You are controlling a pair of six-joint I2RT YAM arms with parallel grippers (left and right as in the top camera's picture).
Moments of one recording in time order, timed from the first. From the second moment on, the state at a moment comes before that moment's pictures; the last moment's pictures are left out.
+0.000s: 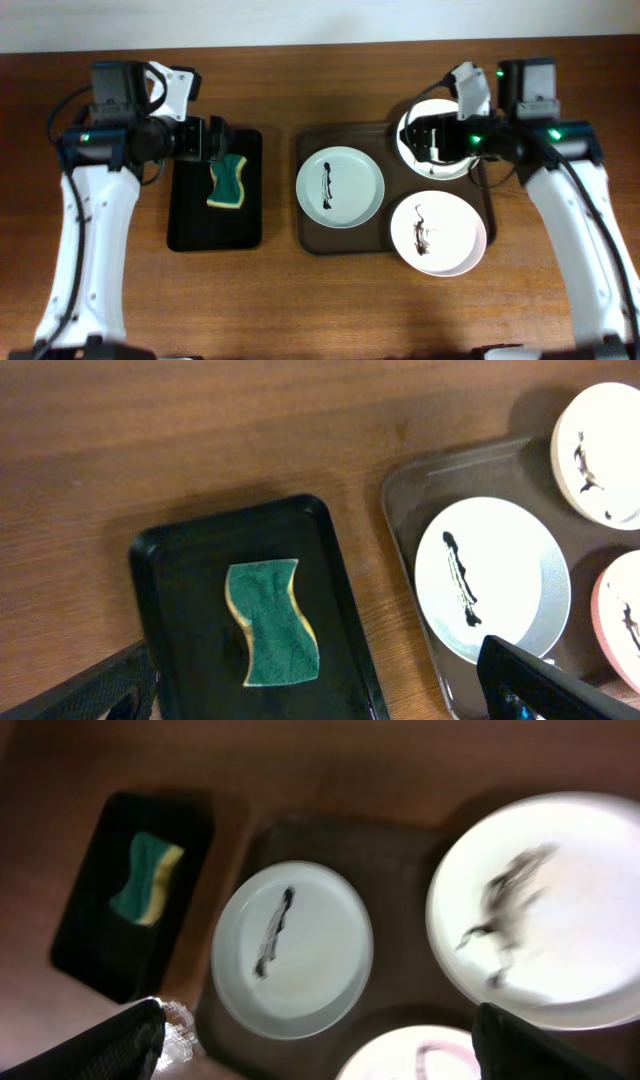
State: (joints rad) left arm 0.04 1.55 1.52 -0.93 0.31 0.15; right arm 0.06 1.51 1.46 -0.91 -0.46 0.00
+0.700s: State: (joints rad) left arm 0.04 1.83 1.52 -0.89 0.25 -0.07; right arm 0.25 2.10 1.47 -0.80 -0.23 0.34
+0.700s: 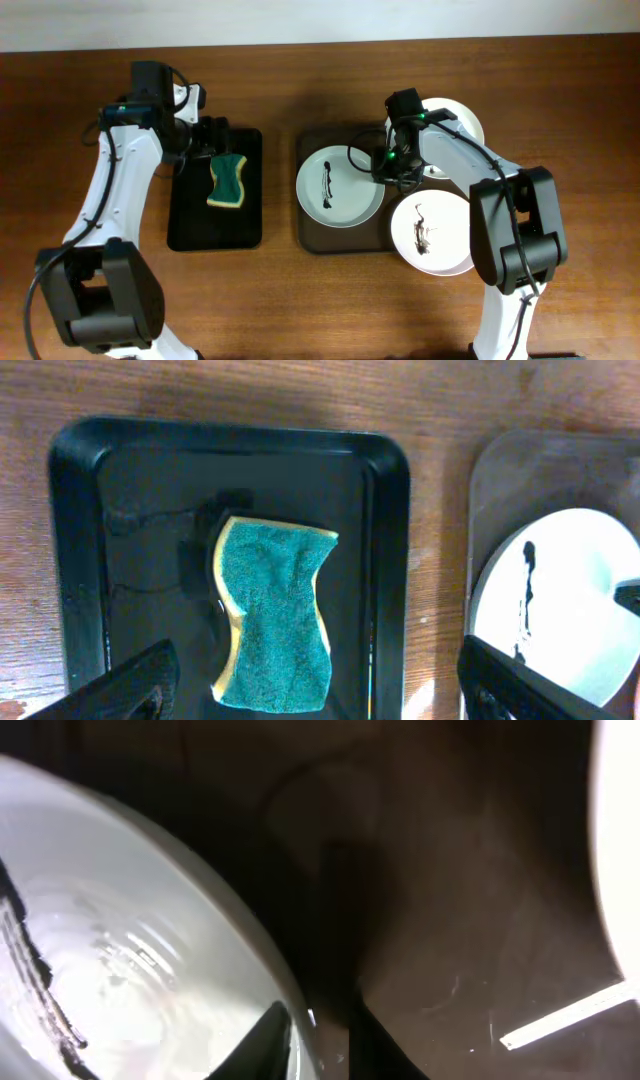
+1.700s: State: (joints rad) left arm -0.04 2.09 1.53 -0.96 0.10 0.05; right arm 0.26 2.10 1.47 -0.79 -0.22 0.36
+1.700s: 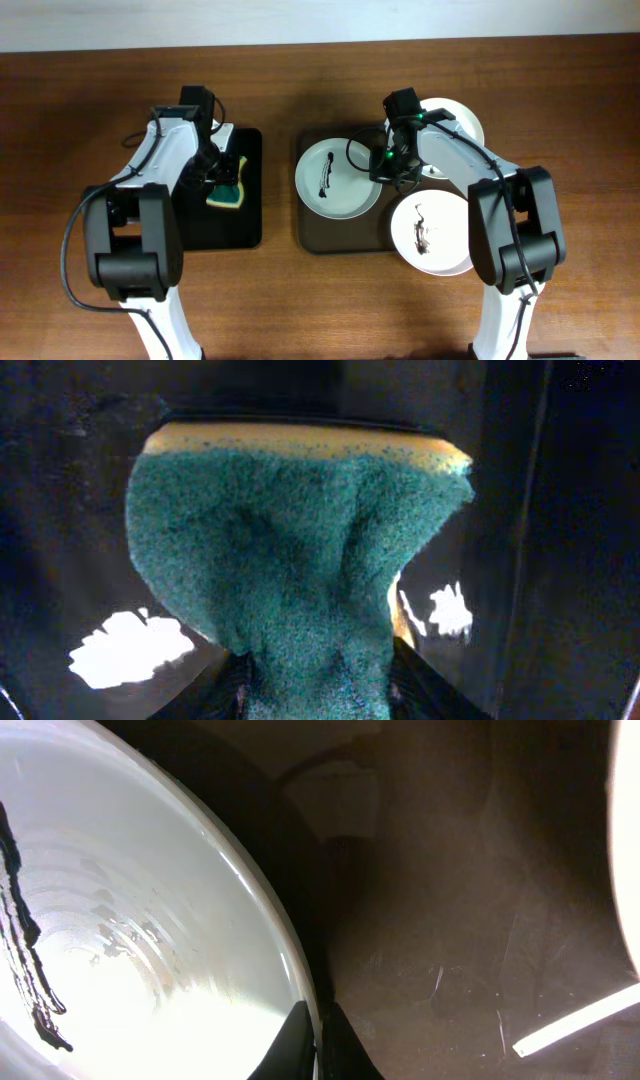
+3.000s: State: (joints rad) left arm -0.48 2.38 1.98 -0.97 0.33 0.01; right arm 0.19 2.12 1.48 -0.78 -0.36 0.28
